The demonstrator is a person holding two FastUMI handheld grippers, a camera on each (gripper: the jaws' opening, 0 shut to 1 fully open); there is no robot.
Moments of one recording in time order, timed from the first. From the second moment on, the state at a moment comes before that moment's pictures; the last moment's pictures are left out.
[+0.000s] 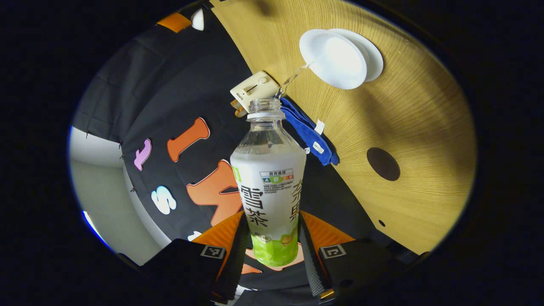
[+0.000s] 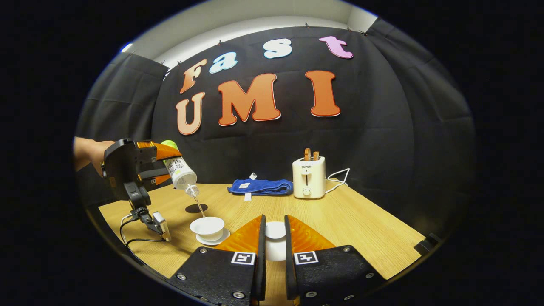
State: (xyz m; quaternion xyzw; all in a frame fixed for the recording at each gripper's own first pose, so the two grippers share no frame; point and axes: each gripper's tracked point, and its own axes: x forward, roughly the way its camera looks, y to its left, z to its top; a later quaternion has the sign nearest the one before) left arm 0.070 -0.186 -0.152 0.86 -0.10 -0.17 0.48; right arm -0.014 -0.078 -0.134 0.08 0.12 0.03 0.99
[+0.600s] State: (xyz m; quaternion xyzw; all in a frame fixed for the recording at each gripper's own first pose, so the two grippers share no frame) left arm 0.066 -0.191 -0.144 0.88 -0.15 -0.13 0.42; right arm -0.023 -0.089 -0.131 0.09 0.11 0.02 0.99
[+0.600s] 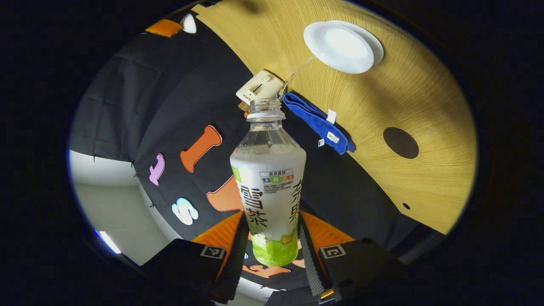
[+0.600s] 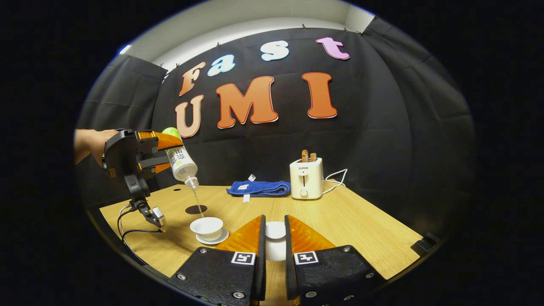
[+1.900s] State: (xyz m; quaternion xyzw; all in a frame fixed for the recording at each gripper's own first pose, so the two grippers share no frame) left arm 0.058 -0.158 -0.142 0.59 -0.07 -0.15 0.79; right arm 0.005 -0.033 -0.120 0.09 0.11 0.07 0.99
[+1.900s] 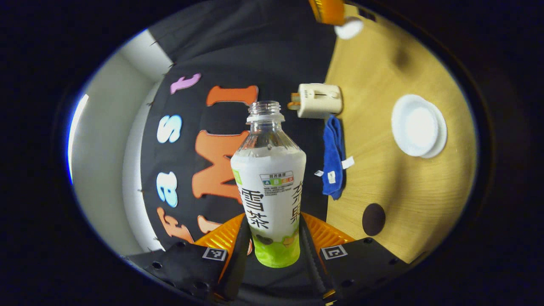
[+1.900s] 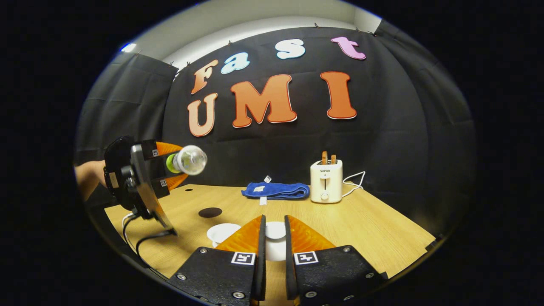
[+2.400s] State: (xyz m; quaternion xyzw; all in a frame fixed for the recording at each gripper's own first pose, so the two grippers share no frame) left arm 0.114 -0.096 -0.093 0.19 -0.03 -0.08 0.98; right arm 0.030 0.015 -0.111 0.07 0.10 0.10 0.99
